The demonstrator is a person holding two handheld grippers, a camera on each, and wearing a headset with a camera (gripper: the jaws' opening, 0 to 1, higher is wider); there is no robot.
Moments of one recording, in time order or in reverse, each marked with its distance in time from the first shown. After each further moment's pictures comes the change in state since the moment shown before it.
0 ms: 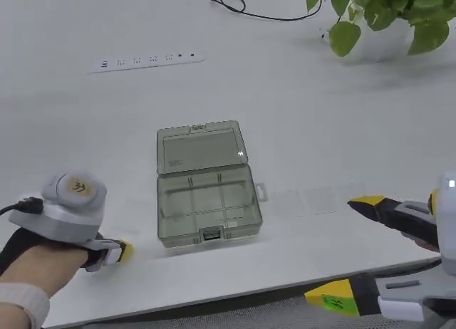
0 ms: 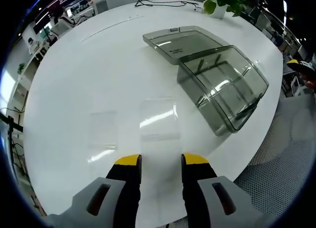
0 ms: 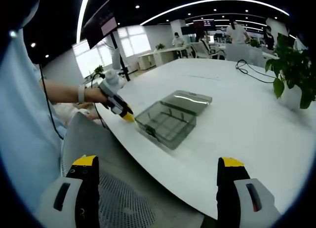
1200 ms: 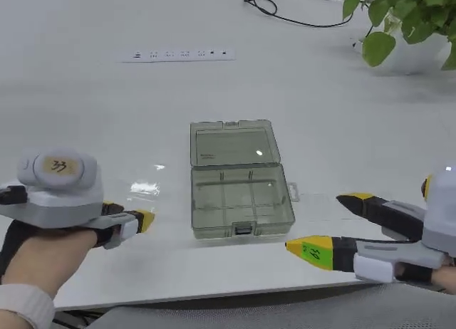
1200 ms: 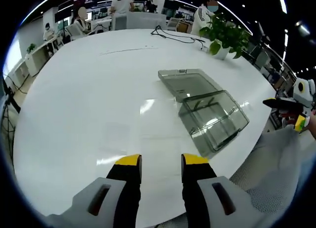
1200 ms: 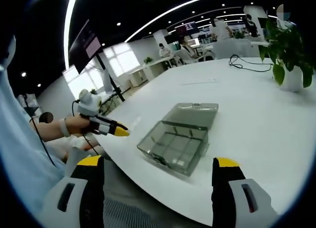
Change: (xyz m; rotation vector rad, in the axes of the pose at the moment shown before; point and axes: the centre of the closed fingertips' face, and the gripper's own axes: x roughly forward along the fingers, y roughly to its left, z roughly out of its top) left arm -0.053 0.011 0.029 -0.209 -0.298 -0.102; right arm 0.058 0.009 0.049 0.196 -0.128 -0.001
